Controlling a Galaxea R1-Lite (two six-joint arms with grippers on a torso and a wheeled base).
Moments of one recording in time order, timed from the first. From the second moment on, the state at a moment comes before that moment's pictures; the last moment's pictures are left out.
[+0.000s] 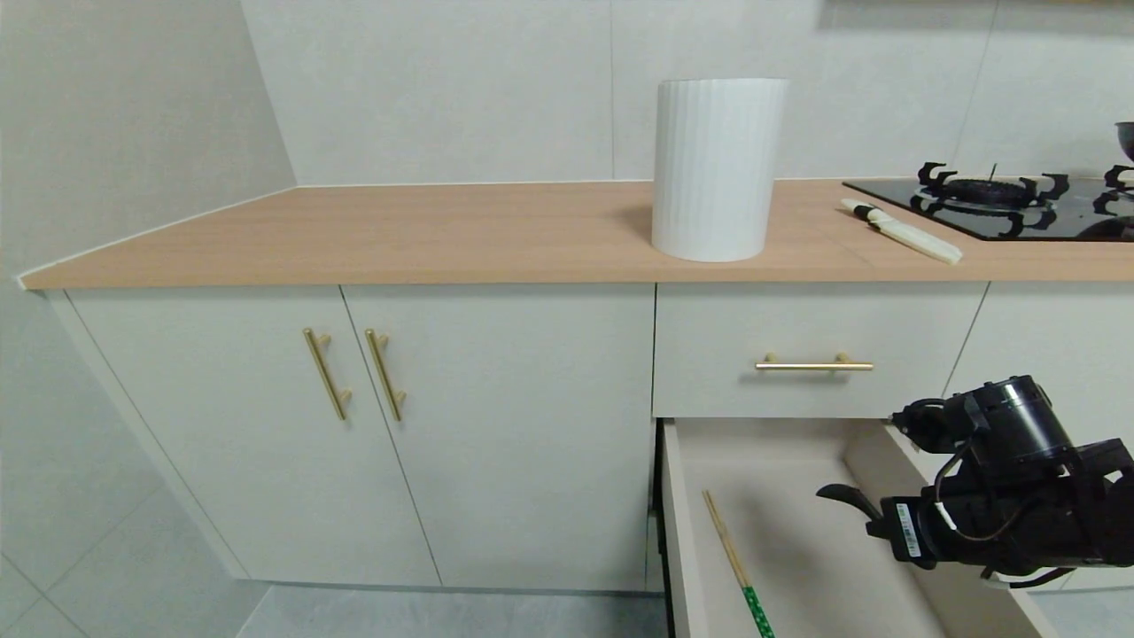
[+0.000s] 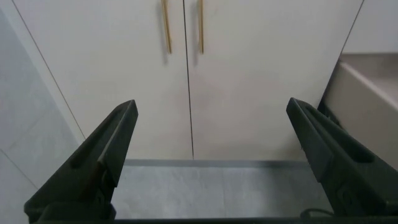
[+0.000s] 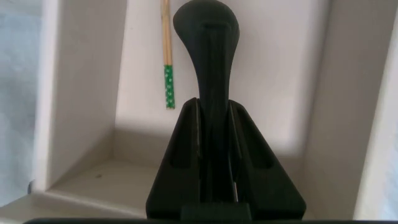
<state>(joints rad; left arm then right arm) 0.00 0.00 0.00 0.00 -0.01 0.00 0.27 1.69 -0.60 -0.18 -0.01 0.21</state>
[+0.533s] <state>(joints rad) 0.00 0.00 0.00 0.00 -0.01 0.00 0.27 1.71 -0.61 -0.19 0.00 0.21</state>
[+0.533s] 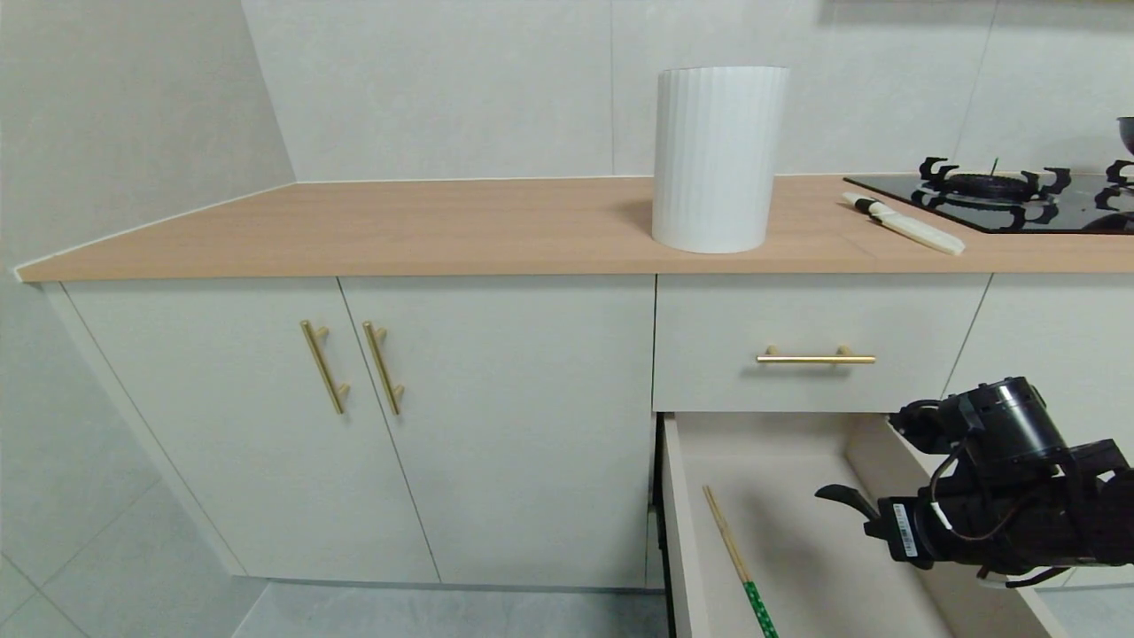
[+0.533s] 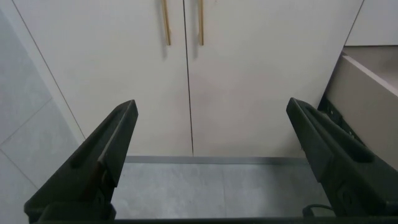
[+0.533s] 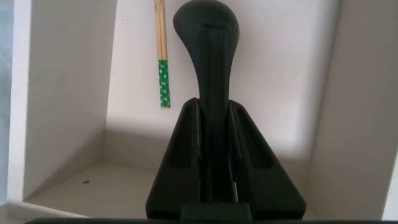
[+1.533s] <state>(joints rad) 0.00 0.00 0.00 0.00 -0.01 0.00 0.30 2.26 -0.59 -0.80 -0.06 0.30</state>
